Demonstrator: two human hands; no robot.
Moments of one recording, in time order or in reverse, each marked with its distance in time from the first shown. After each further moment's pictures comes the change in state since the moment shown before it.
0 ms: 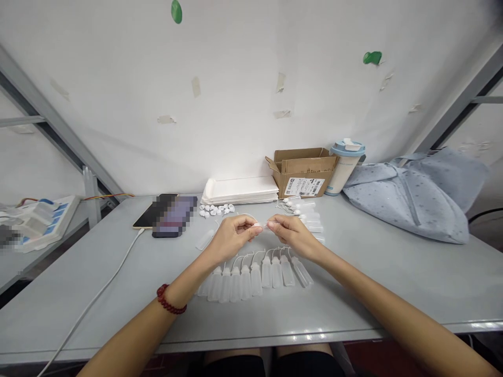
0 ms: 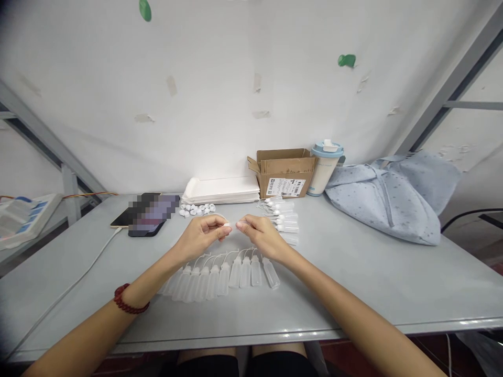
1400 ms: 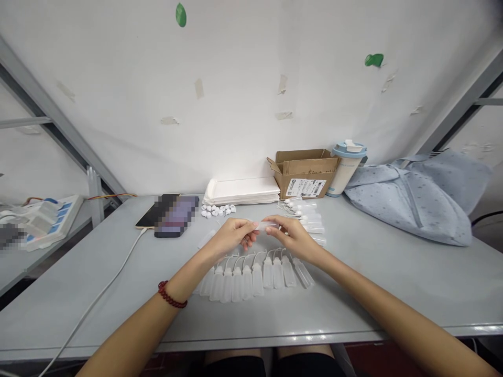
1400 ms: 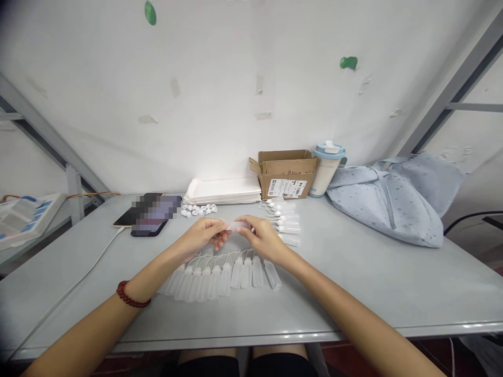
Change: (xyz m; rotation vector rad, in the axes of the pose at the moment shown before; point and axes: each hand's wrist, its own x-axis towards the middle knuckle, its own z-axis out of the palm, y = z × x) left_hand 0.004 -0.009 -0.004 -0.257 -0.109 -0.325; right_hand 0.002 0.003 0.004 -0.180 0.051 -0.122
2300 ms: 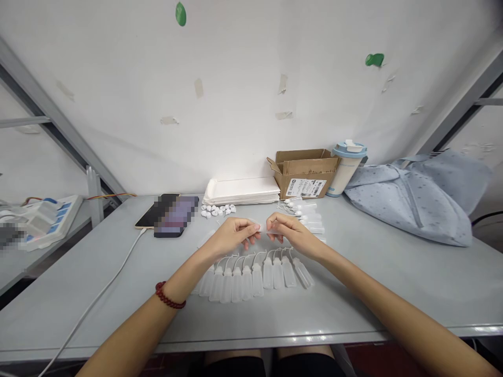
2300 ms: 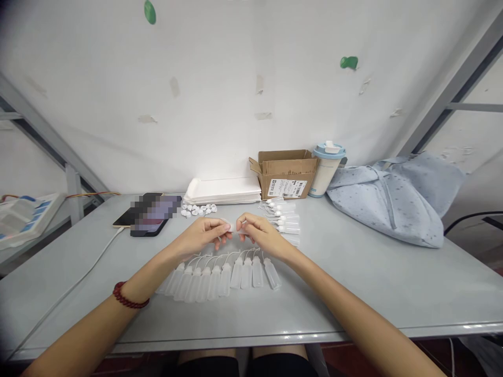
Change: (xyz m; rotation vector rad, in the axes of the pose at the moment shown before) left_hand -0.001 0.001 -0.004 0.162 -0.060 0.115; right_hand 0.001 -0.002 -0.009 0.305 -0.165 0.059
